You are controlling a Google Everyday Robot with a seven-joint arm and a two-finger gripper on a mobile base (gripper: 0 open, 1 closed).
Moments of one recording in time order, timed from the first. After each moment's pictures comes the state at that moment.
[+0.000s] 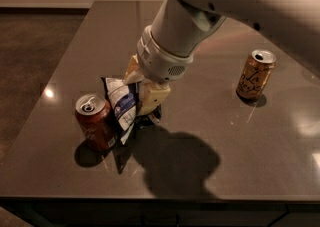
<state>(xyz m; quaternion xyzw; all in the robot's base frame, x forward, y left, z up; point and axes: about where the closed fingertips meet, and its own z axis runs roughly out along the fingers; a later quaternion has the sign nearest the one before) 0.460 0.043 0.909 -0.83 0.50 0.09 0.22</state>
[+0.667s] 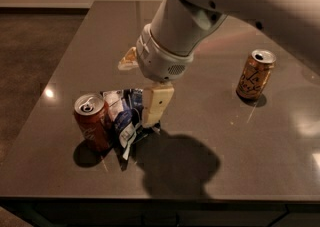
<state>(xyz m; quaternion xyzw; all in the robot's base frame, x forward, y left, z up) 0.458 0.044 0.913 -0.83 0.50 0.09 0.22</state>
